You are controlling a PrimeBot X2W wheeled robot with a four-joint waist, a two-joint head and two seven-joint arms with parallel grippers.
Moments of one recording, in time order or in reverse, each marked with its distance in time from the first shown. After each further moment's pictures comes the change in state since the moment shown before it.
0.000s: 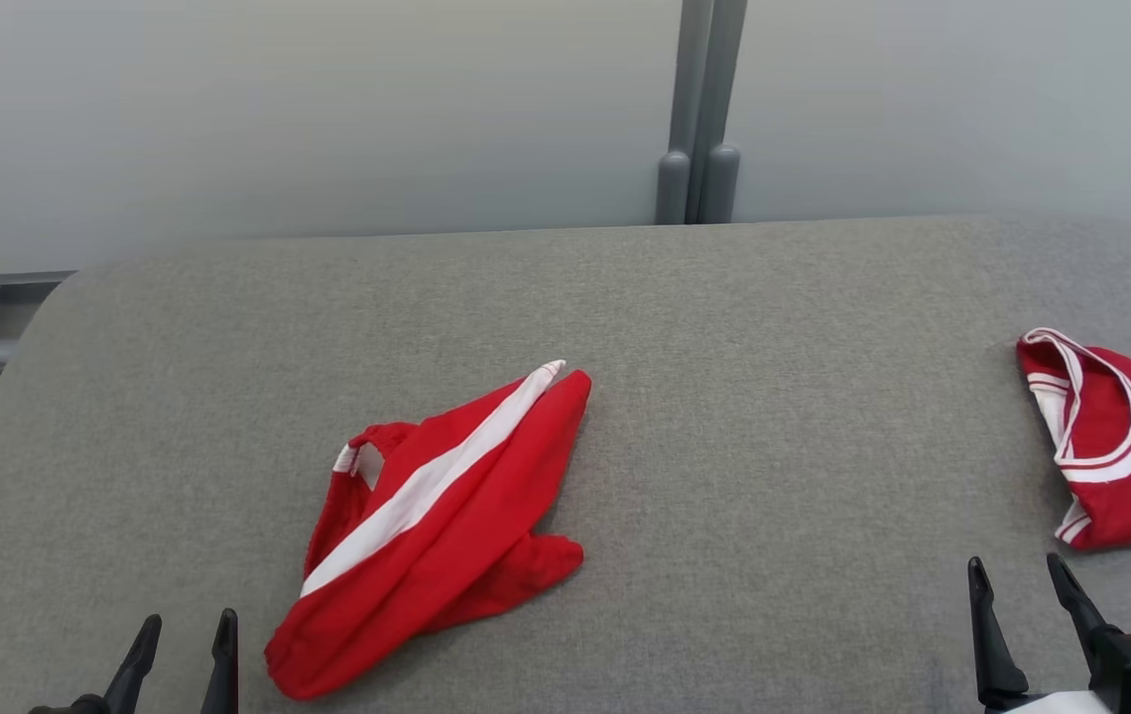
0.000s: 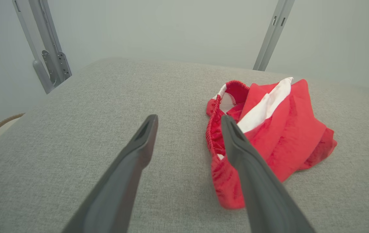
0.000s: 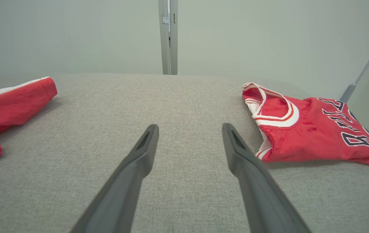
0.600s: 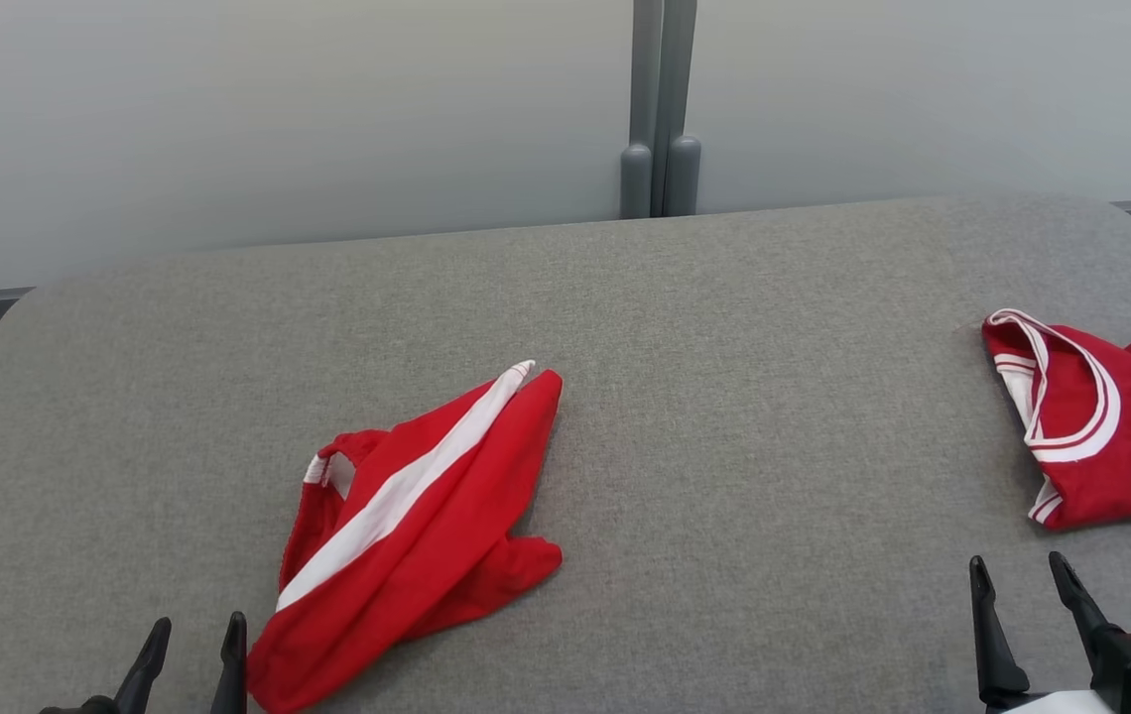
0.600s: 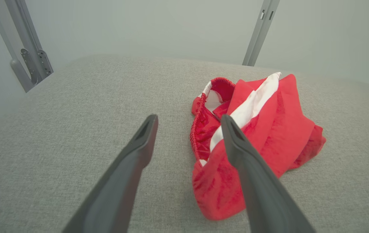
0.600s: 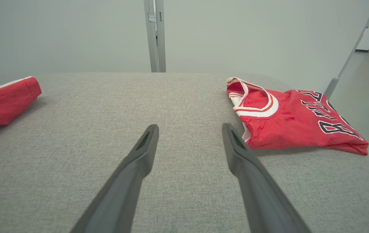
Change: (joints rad) left arm -0.003 -0.006 -0.006 0.010 -0.003 0.000 0.000; right arm 0.001 0.000 -0.007 -0.005 -0.003 0.000 0.000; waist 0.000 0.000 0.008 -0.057
